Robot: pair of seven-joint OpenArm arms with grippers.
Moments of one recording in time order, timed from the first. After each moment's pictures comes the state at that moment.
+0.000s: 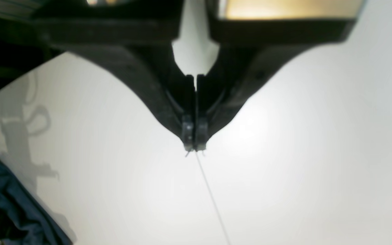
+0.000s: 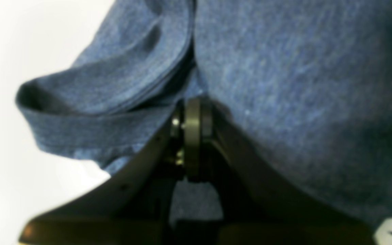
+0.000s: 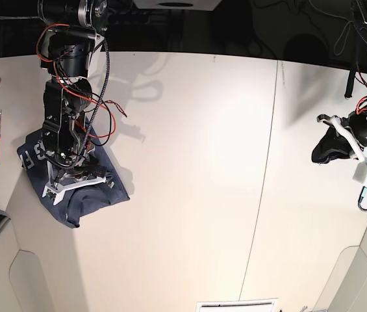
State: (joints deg) left arm 11.0 -21.9 -26.4 95.9 -45.4 -37.8 52.3; right arm 12.1 -4.4 15.6 63.8 7.8 -10.4 -35.0
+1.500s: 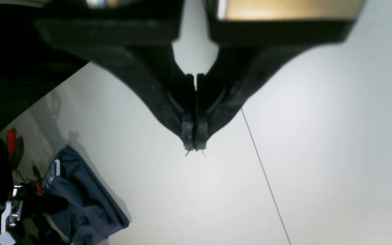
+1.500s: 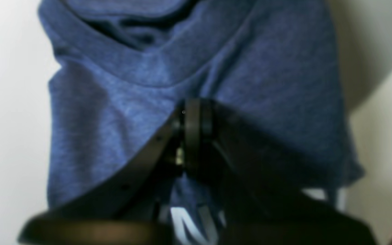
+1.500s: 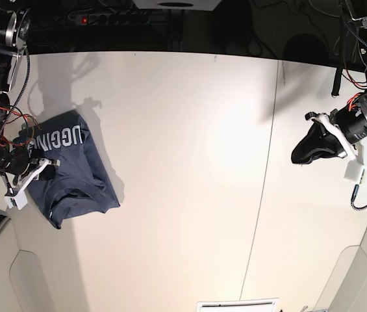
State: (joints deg) left arm 11.1 -17.7 -26.3 95.9 -54.7 -38.6 55.4; right arm 16.3 18.3 14.4 56.6 22.0 33.0 -50.1
